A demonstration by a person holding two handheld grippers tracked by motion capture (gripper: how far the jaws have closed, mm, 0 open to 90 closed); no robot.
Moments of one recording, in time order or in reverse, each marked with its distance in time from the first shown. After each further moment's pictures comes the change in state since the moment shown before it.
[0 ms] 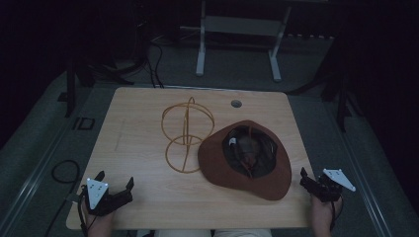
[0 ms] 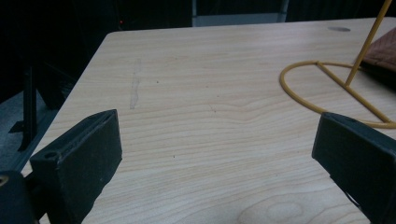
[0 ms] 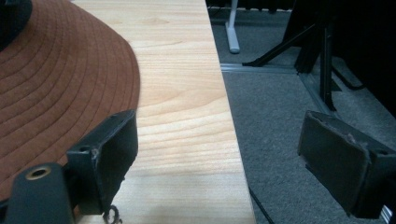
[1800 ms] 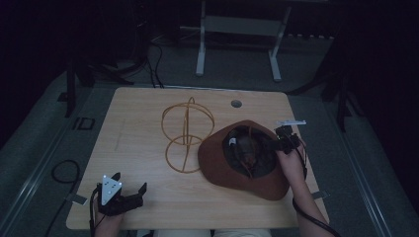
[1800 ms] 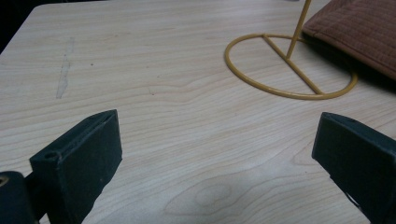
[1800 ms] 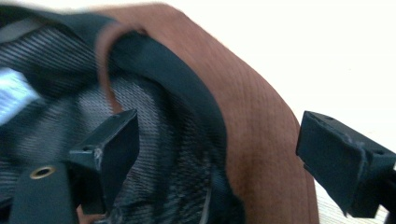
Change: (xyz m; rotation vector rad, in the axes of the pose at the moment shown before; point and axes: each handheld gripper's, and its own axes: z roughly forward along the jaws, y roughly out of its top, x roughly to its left) left arm -0.024 0.009 0.004 0.112 -0.160 0.021; right arm 0.107 0.117 0.094 0.321 0.340 -0.186
